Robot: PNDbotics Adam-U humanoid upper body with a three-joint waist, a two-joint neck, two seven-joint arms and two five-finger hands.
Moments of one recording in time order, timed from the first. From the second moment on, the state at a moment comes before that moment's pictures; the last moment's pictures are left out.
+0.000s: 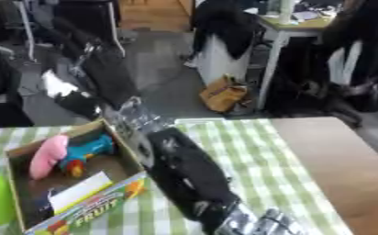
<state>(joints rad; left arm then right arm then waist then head) -0.56 0.42 0.13 -1.99 -0.15 -0.48 0.62 -1.22 -0.25 0.19 -1.15 0.75 -0.16 -0.36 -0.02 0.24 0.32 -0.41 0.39</state>
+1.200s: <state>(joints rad) -0.50 0.44 0.14 -1.99 -0.18 -0.46 0.65 -0.82 -0.62 -0.01 -1.98 -0.15 0.08 -0.30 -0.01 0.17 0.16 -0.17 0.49</state>
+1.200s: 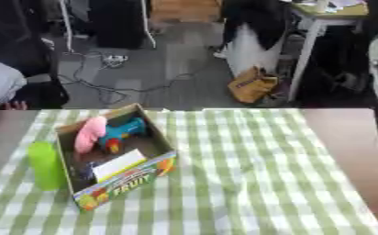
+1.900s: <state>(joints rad) -0.47 0.44 0.16 -1.99 -0.19 -0.44 0.65 -0.46 -0.57 -0.22 -1.98 -0.17 -0.28 -0.33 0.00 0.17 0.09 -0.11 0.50</state>
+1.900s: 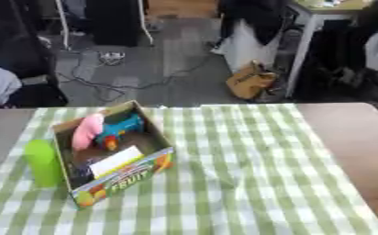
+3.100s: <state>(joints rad) -0.46 0.44 0.16 -1.99 -0.19 -0.44 0.64 -0.45 -0.46 -0.22 -1.98 0.00 -0.31 -0.33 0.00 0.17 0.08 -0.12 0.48</state>
